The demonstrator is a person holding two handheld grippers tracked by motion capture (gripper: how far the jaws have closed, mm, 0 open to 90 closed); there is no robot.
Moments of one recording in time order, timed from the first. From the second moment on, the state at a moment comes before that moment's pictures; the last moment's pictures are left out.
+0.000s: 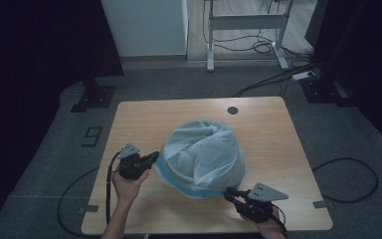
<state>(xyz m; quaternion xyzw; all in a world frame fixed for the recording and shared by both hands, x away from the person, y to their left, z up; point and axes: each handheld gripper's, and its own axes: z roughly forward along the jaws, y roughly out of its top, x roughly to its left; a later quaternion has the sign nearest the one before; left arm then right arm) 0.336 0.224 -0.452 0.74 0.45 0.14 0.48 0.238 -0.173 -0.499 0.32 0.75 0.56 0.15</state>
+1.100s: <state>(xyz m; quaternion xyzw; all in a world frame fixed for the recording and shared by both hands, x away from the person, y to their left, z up) 0.341 0.216 -0.456 0.75 0.45 0.14 0.47 0.303 -0.206 -0.470 0.28 0.72 0.62 0.14</state>
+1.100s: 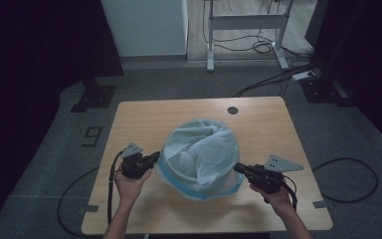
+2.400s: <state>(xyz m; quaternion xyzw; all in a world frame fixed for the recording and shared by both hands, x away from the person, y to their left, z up) 0.316 0.233 -0.457 0.76 0.43 0.14 0.47 0.289 -0.214 -0.507 0.36 0.70 0.60 0.17</state>
